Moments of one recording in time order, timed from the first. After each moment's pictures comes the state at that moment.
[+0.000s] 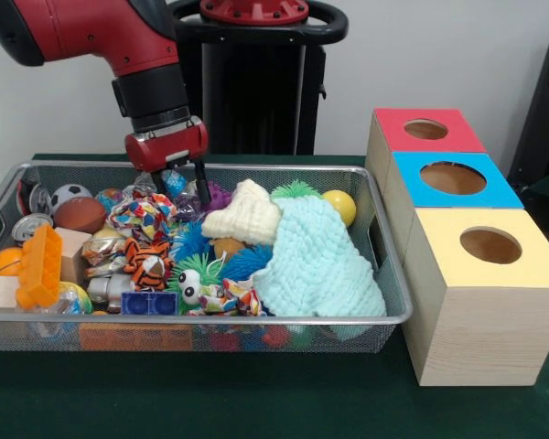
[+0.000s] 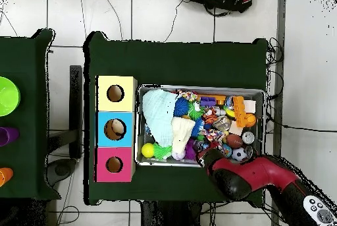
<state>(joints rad) -1.20 -0.49 0.78 2.03 -1.16 0.28 1.46</state>
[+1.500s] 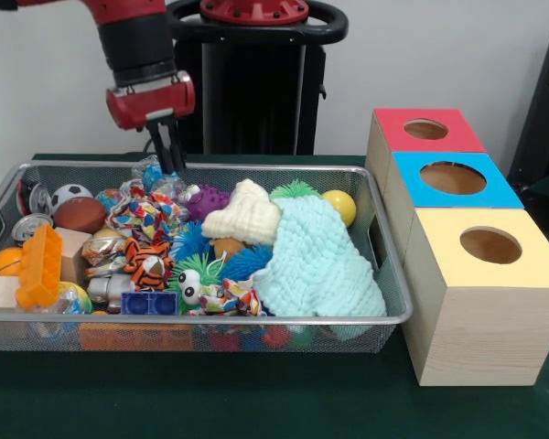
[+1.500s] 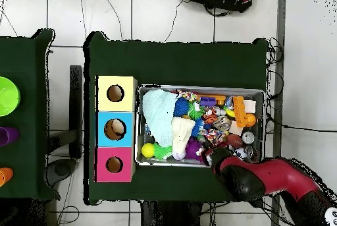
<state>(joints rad) -1.23 -0.69 0.84 2.10 -0.85 0.39 1.46</state>
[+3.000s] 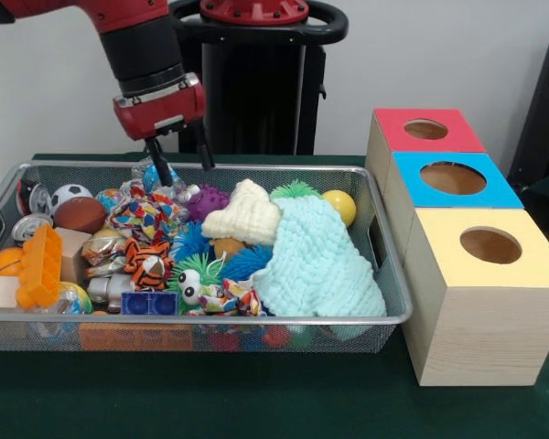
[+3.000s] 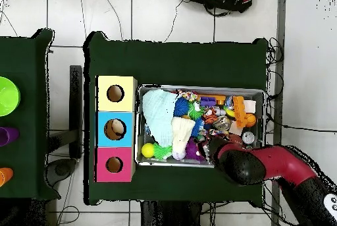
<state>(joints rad) -1.22 -0.61 0.88 2.02 -0.76 0.52 1.46</state>
